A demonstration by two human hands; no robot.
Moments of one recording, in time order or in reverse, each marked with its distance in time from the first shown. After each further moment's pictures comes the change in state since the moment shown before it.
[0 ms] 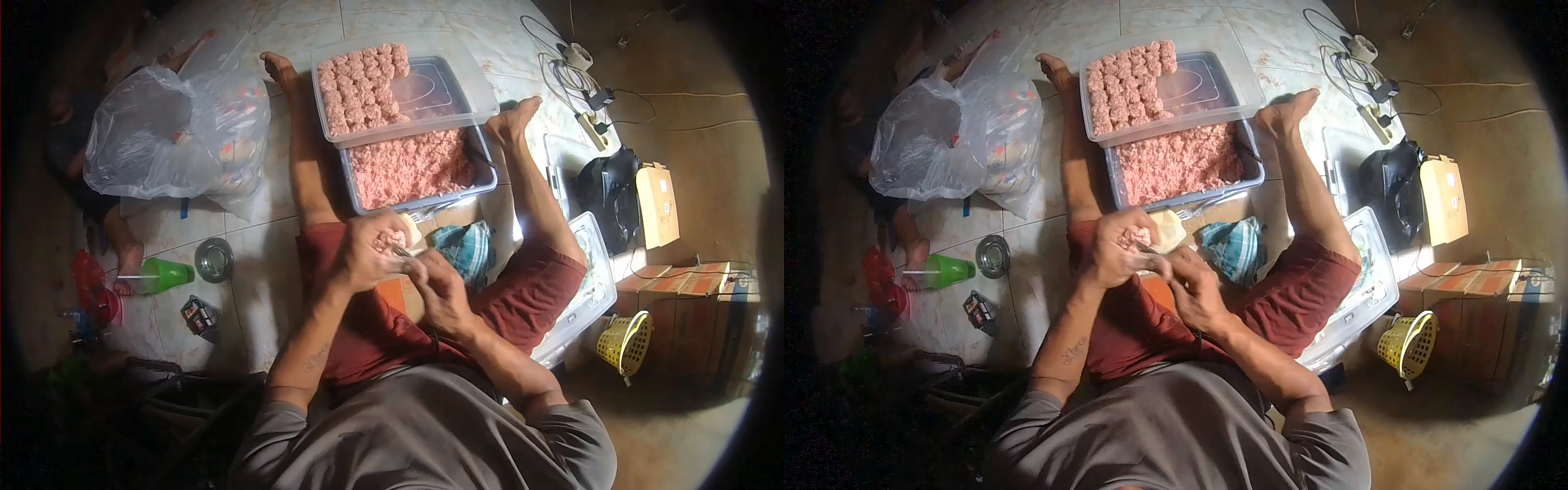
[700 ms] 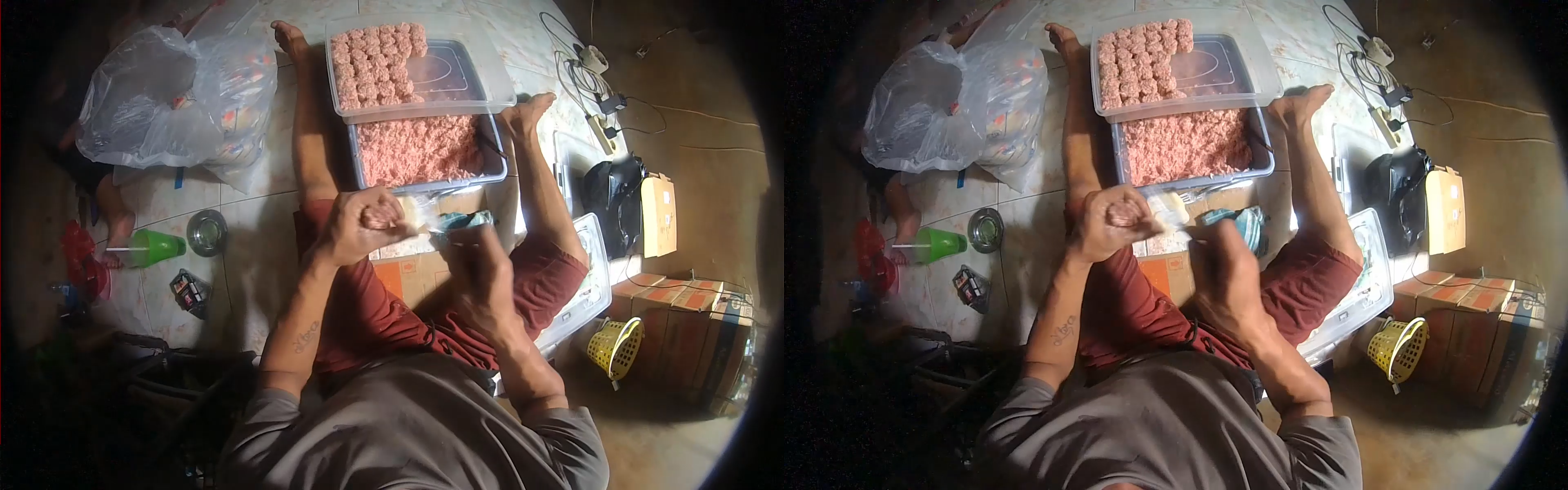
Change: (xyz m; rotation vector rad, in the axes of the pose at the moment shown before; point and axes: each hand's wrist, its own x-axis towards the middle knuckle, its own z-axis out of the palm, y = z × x) left_hand 0.001 -0.013 -0.015 0.032 0.090 0.178; right_hand 0.013 -0.068 -0.037 -0.154 0.102 0.176
